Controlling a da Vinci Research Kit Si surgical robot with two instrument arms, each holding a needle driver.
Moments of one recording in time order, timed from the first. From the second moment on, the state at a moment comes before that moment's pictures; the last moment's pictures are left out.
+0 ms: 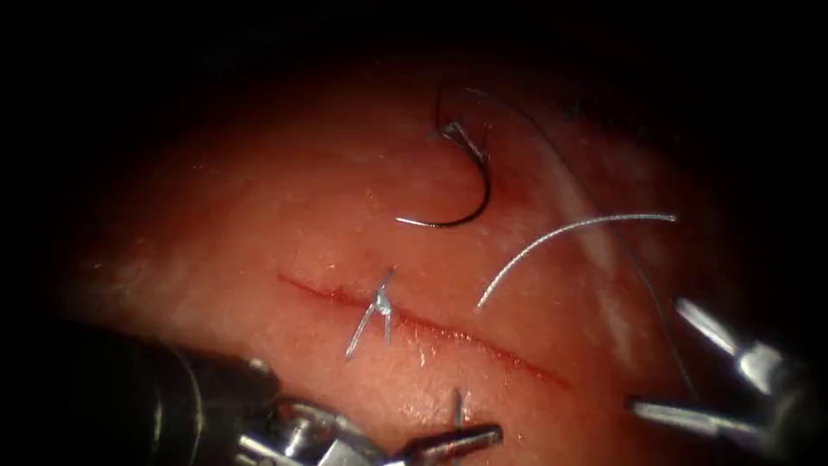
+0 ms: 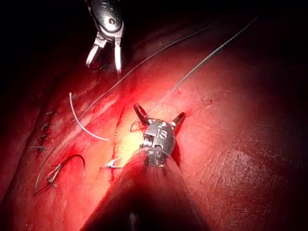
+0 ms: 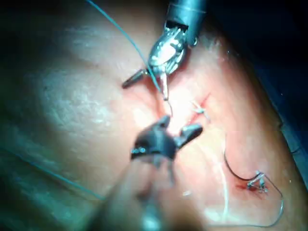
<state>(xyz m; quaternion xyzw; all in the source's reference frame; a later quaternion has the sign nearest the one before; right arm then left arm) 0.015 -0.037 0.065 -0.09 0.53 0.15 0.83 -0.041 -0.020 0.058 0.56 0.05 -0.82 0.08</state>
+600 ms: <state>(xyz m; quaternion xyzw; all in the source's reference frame) 0.017 -0.037 0.067 -0.08 0.54 0.10 0.83 -0.040 -0.014 0.058 0.58 0.05 -0.81 0.05</state>
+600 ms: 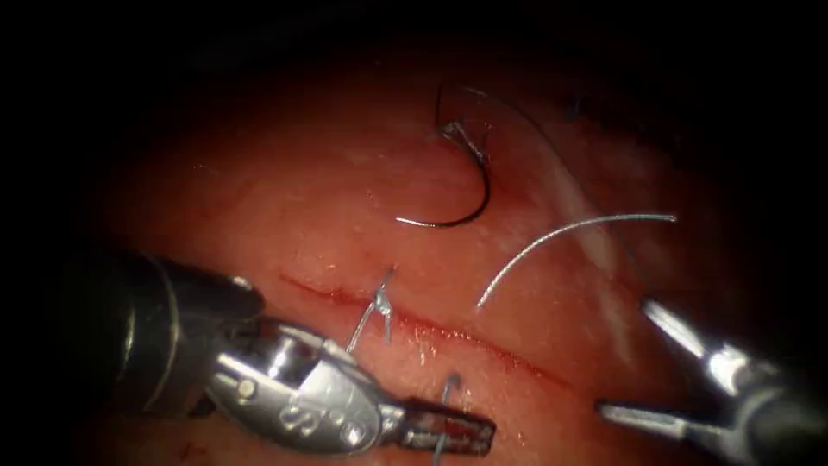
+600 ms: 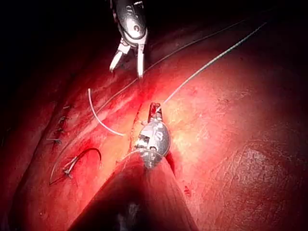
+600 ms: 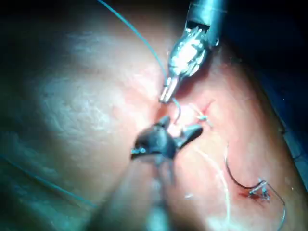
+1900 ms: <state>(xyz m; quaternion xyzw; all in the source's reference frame) 0.026 -0.036 0.074 0.03 0.57 -0.07 0.82 -0.039 -0.012 0.059 0.58 0.06 -0.81 0.08</state>
